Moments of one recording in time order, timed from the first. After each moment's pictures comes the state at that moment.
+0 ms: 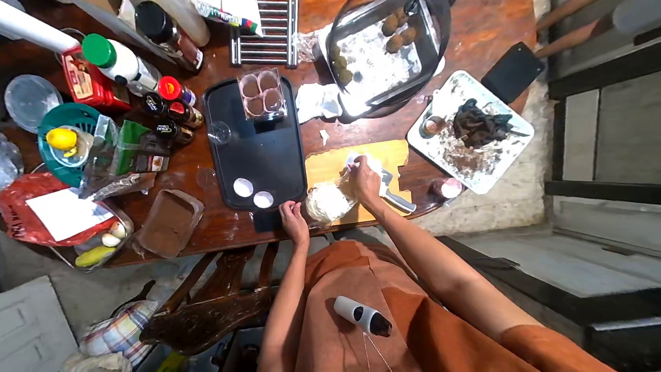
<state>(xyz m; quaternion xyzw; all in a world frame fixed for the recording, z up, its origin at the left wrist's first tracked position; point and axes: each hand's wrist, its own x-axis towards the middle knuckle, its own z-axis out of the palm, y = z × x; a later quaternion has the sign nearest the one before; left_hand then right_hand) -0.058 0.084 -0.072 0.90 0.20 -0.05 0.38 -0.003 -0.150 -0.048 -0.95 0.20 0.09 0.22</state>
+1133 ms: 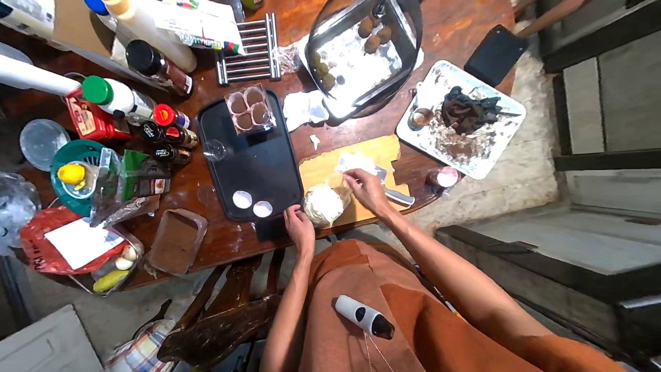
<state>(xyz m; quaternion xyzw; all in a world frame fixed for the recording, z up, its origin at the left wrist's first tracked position) -0.040 0.067 0.002 0.88 0.20 -0.20 0.38 -0.028 -0.162 0.013 -0.89 0.13 0.10 0.42</state>
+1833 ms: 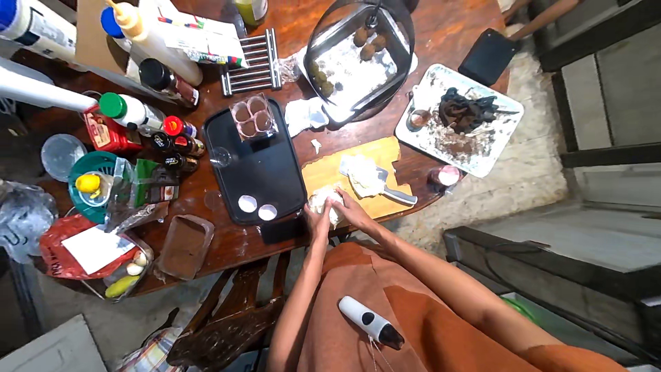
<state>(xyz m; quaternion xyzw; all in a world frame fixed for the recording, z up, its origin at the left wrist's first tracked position) -0.041 0.032 -0.018 0.75 0.29 -0.31 0.51 -0.066 -0.110 -0.036 -0.75 0.23 0.24 0.57</state>
